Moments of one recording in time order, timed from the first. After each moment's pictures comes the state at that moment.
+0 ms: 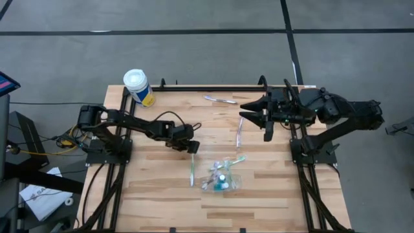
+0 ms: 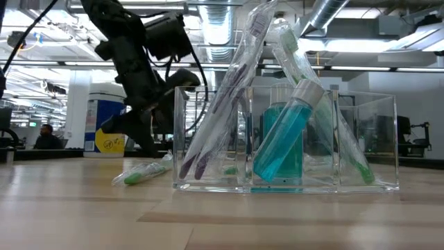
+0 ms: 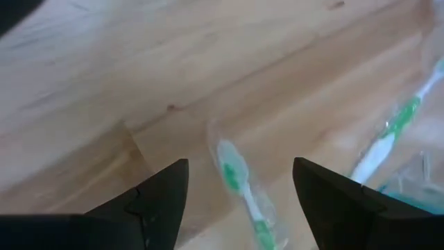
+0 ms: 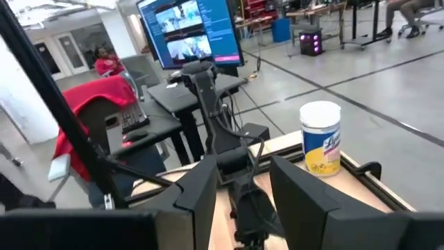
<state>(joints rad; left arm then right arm) 0.06 1.62 0.82 -0.25 0.07 -1.17 0.19 1.12 1.42 -0.40 0.33 0.28</state>
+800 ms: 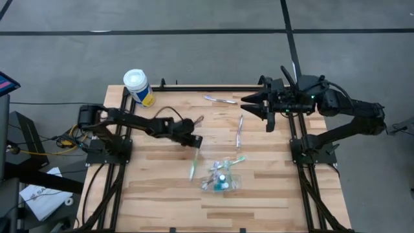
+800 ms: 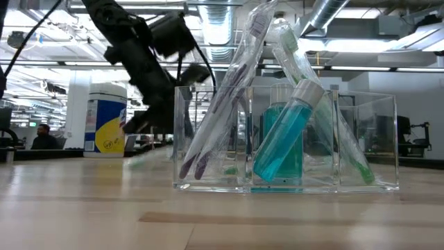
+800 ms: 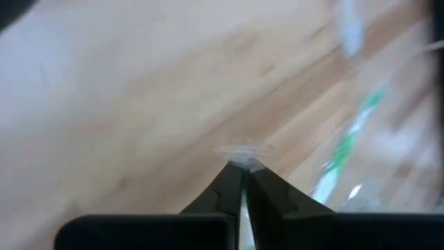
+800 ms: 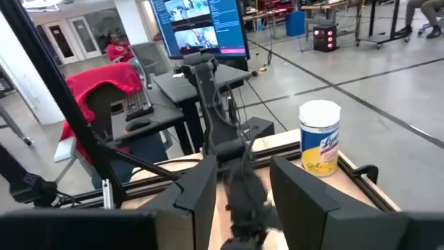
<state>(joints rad) 0.11 1.61 0.82 -0.09 0.03 -1.08 0.00 1.10 1.42 -0.44 0.08 0.21</state>
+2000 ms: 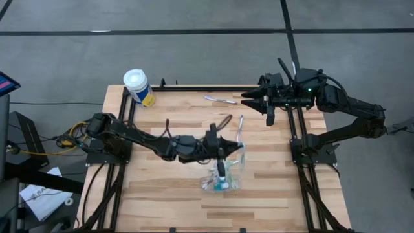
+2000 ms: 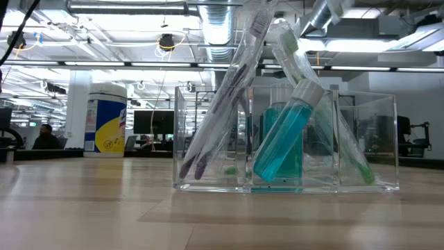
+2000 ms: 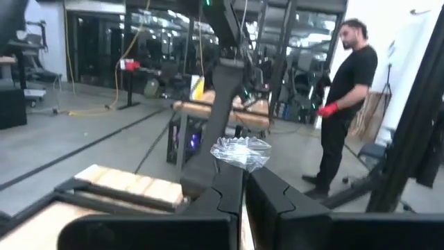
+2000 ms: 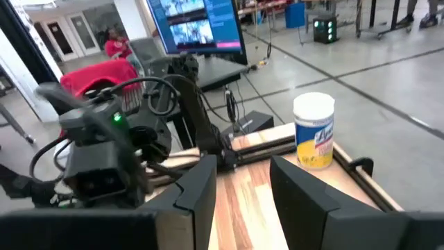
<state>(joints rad) -0.27 1.77 1.36 0.54 -0.46 -0.11 -0.11 1.10 1.41 -0.47 -0.03 0.21</state>
